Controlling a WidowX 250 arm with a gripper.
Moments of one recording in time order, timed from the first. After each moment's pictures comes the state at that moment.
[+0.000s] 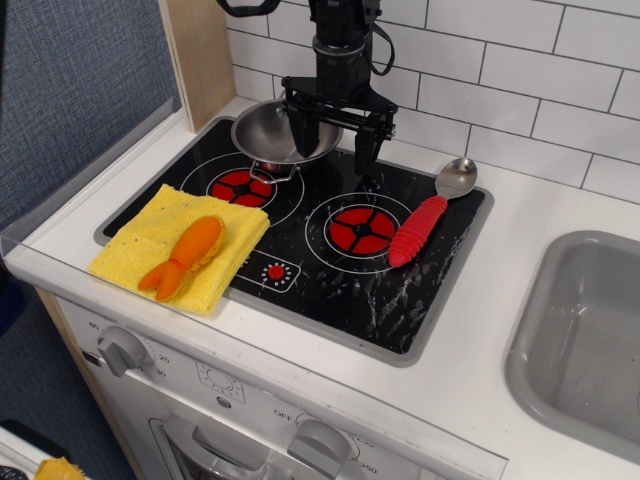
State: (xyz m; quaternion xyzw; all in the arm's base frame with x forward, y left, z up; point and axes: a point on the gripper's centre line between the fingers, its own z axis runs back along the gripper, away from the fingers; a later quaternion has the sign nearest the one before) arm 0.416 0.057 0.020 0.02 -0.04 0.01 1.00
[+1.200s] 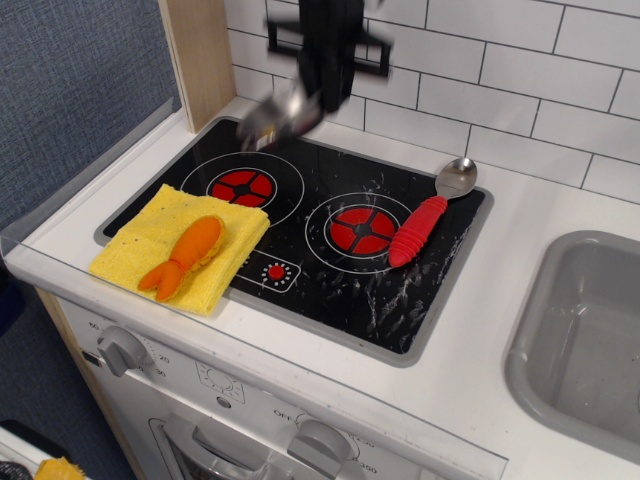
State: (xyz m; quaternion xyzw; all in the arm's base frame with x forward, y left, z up) arm 0.392 0.049 0.104 0.01 -0.10 0.00 0.99
